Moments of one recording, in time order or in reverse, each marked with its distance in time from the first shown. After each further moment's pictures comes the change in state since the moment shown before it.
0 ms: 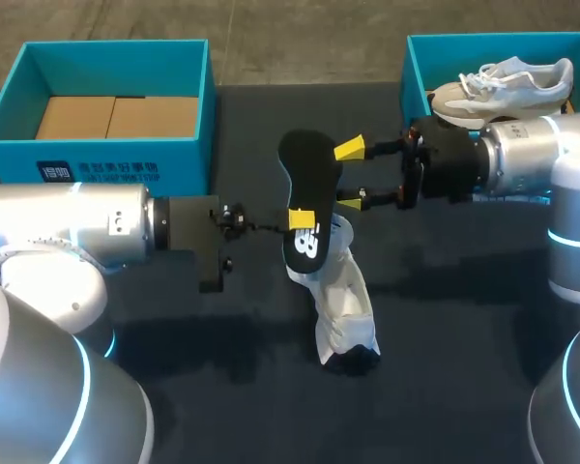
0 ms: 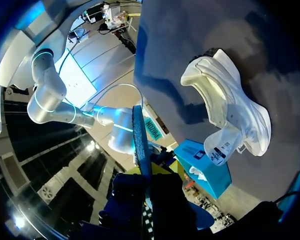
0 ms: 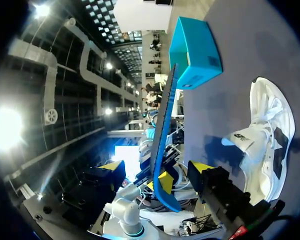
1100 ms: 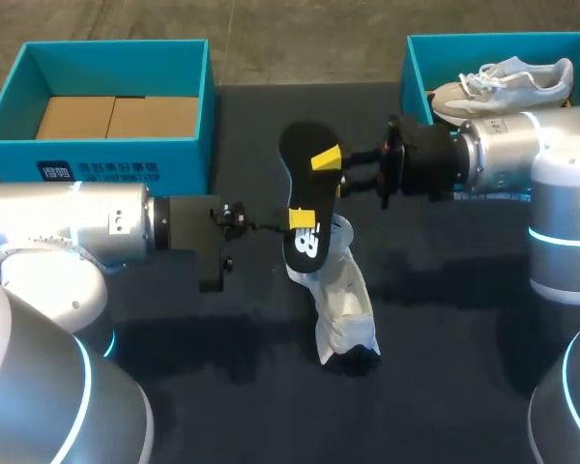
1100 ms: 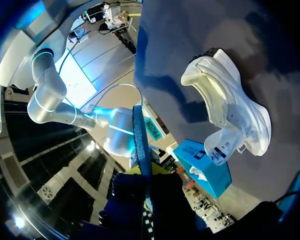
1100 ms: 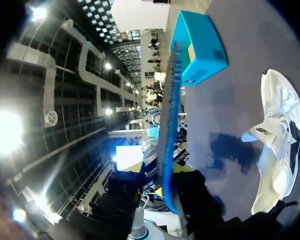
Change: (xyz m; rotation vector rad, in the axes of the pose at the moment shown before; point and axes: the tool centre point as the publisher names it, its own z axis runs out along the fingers) left arm 0.000 0.000 0.000 0.002 0.001 0.000; right arm 0.014 -0.005 0.029 0.005 0.004 0.020
